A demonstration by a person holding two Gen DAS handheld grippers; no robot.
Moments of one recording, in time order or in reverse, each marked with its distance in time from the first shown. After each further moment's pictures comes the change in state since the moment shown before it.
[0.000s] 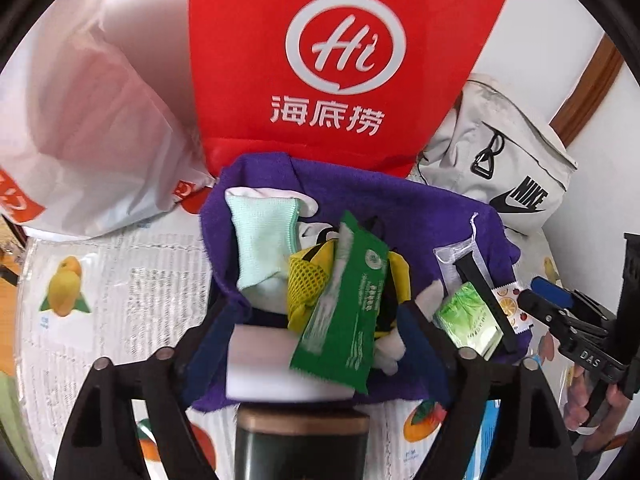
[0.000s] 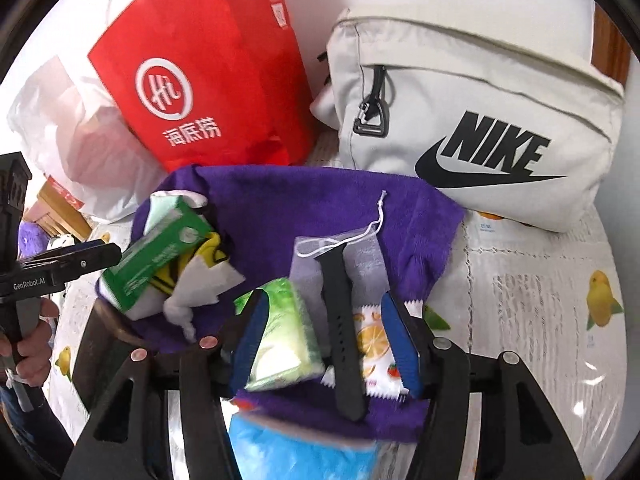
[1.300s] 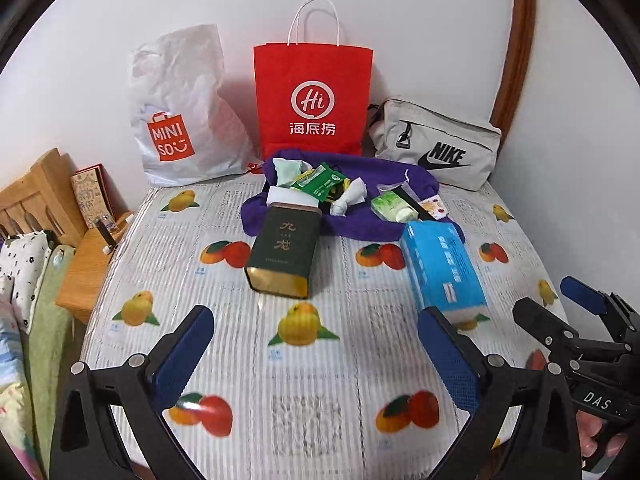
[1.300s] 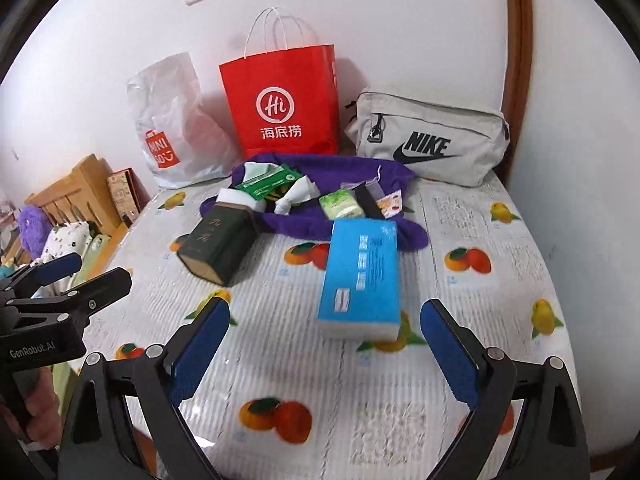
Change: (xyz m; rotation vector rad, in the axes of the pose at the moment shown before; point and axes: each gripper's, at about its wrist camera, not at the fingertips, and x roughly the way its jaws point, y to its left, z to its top) left arm -0.225 -0.074 -0.233 0.038 -0.237 0.163; right arm -0.223 0.107 -0.200 -0.027 -0.189 -0.108
